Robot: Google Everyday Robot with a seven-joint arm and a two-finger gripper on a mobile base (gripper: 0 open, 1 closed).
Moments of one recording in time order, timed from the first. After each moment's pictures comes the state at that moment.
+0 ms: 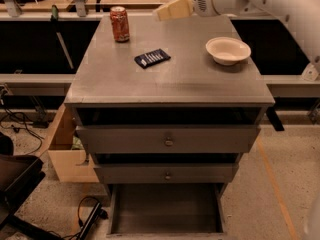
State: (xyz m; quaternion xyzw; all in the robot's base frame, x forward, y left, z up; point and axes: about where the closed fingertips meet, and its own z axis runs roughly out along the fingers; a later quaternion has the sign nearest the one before) arm 0.768 -0.060 1.022 -0.34 0.73 0.17 0.57
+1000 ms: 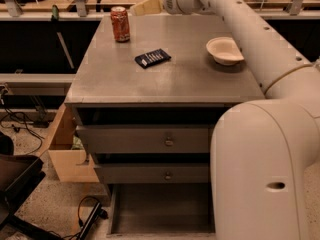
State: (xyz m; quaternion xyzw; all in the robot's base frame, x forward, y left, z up) arm 0.879 0.004 0.987 -0.31 0.74 0.19 0.57
